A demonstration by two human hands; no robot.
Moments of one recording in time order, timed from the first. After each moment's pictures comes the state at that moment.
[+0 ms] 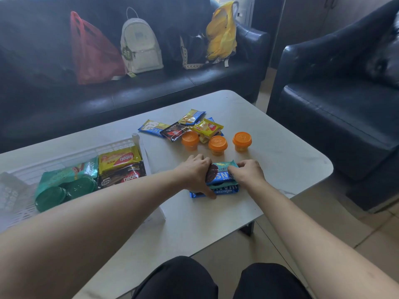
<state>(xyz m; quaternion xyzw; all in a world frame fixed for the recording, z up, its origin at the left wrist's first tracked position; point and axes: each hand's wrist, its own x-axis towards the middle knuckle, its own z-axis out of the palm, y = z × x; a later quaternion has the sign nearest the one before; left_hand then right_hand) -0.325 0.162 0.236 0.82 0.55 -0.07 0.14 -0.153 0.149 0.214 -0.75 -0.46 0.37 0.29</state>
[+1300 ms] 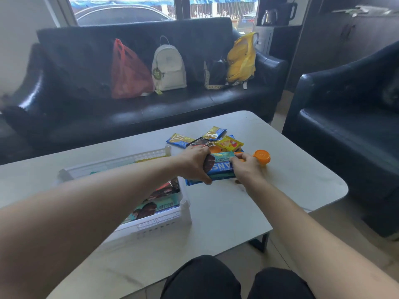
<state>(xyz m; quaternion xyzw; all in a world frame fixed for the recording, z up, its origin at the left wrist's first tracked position) -0.393 0.141 0.326 0.81 0.58 0.01 0.10 -0.221 0.139 0.281 -0.66 -0.48 0.41 0.40</state>
